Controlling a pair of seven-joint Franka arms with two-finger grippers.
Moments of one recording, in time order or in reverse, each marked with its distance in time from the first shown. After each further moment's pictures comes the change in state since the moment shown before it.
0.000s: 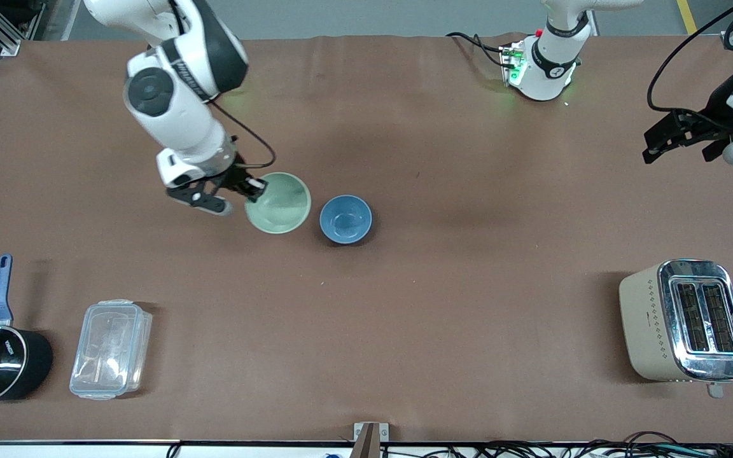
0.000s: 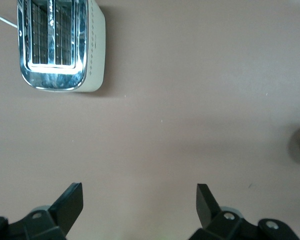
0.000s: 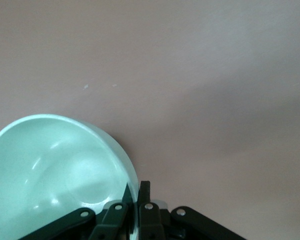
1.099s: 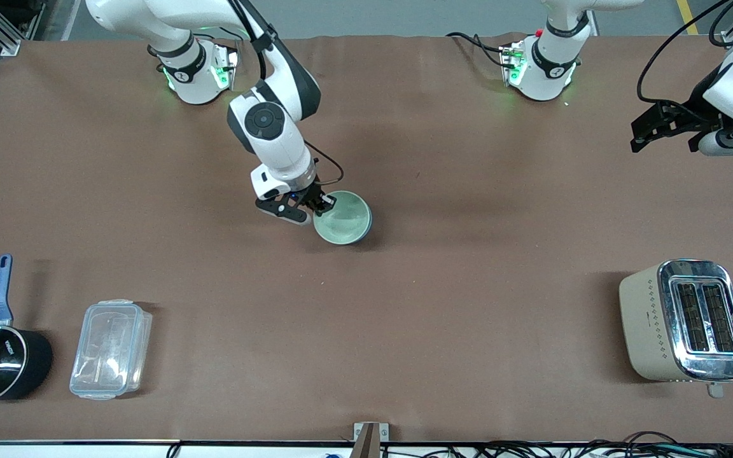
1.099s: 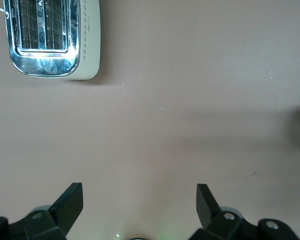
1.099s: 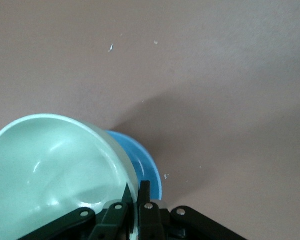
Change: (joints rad) left arm -0.011 -0.037 -0.002 -0.076 0.000 0.008 0.003; right arm 0.166 0.265 -0.004 0.014 0.000 0.299 0.154
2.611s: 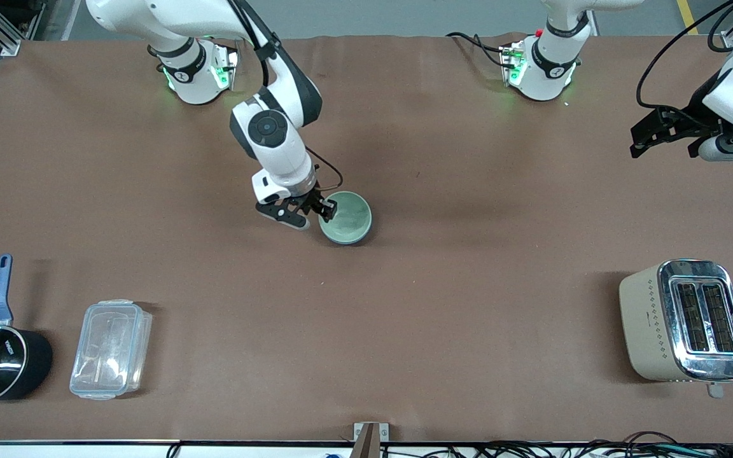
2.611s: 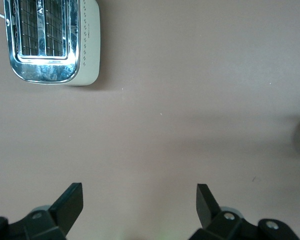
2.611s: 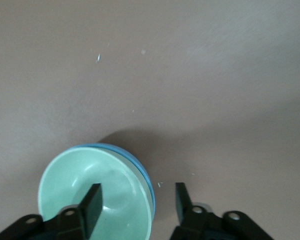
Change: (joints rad) left arm 0.002 0.011 -0.001 0.004 0.000 0.029 0.000; right arm -0.024 -0.001 -0.031 0.075 0.000 -0.132 0.011
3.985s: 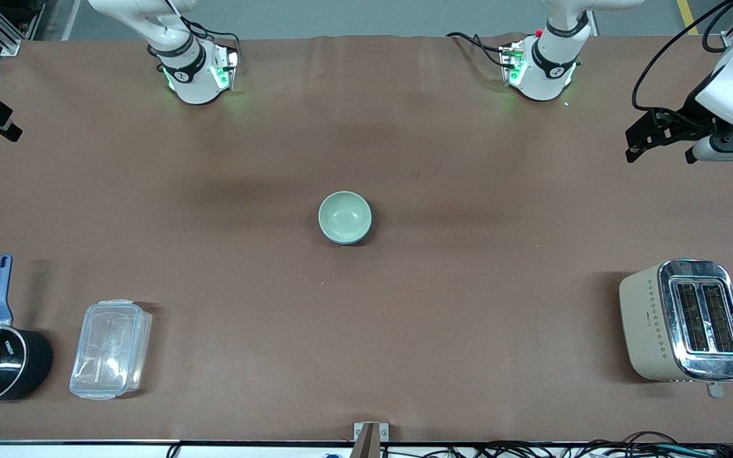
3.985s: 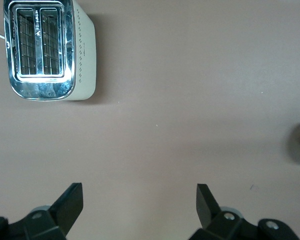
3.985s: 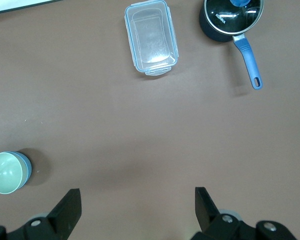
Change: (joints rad) left arm -0.011 0.022 -0.020 0.042 0.009 0.023 0.001; right arm -0.678 -0.420 -0.010 0.491 -0.124 -0.934 -0.866
